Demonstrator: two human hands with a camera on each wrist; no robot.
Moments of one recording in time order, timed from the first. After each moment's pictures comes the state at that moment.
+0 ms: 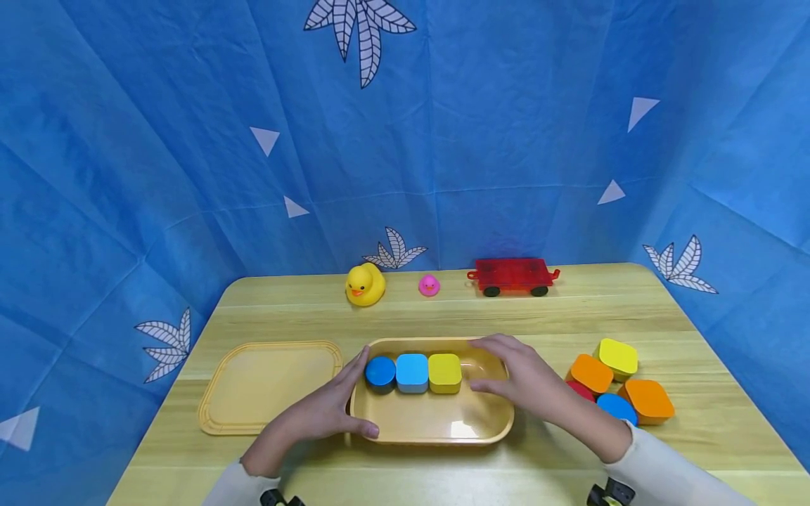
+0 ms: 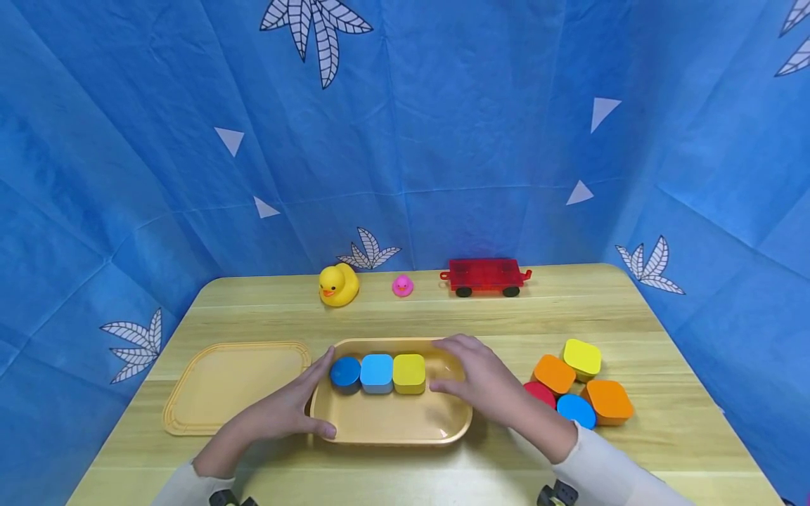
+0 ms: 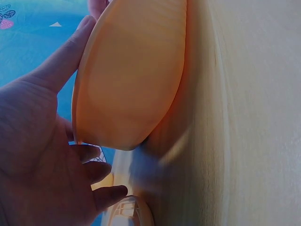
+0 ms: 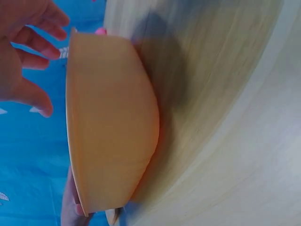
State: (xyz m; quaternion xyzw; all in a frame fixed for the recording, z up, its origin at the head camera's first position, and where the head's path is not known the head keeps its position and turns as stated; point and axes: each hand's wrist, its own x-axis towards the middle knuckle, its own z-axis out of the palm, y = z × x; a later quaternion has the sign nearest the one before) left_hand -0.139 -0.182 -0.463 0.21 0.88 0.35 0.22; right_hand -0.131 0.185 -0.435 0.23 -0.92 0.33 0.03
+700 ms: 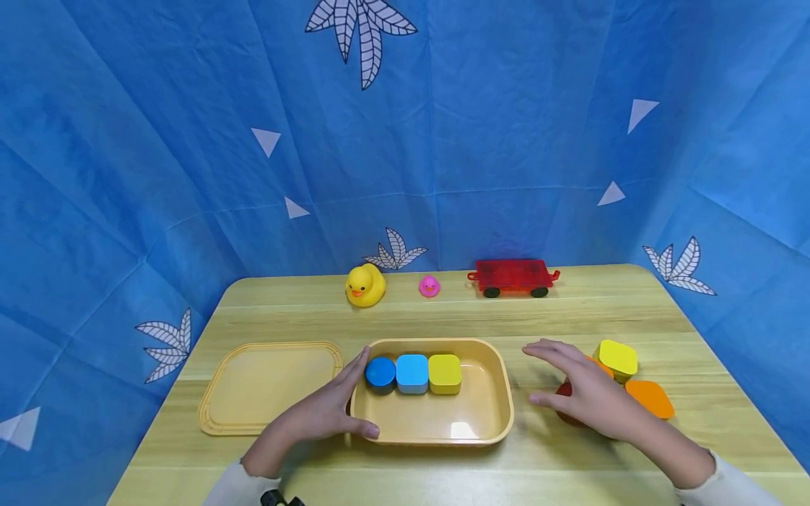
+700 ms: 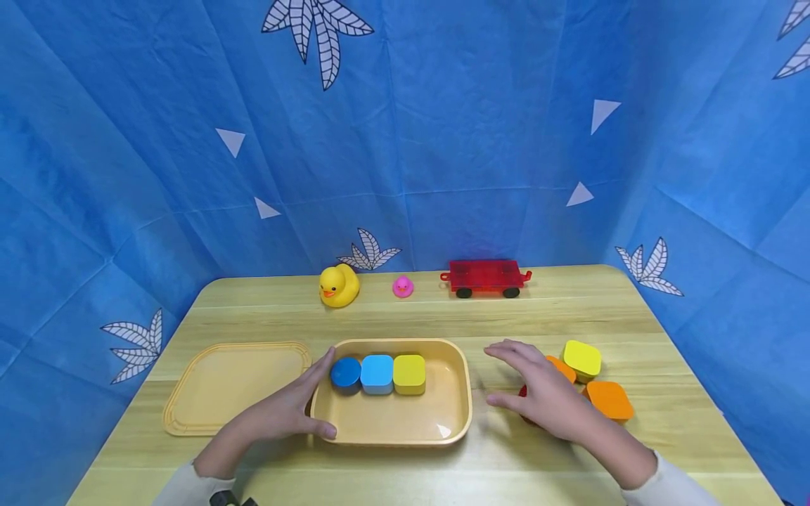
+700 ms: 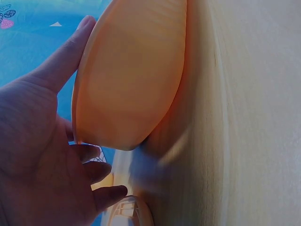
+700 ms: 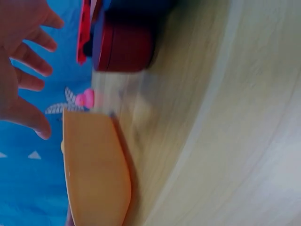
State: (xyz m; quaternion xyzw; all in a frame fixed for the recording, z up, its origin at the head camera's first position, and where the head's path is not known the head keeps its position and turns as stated) left_hand -0.137 -0.180 -0.459 0.21 0.88 0.35 0.23; right_hand -0.104 0.262 -0.435 0.21 -0.93 0.31 0.03
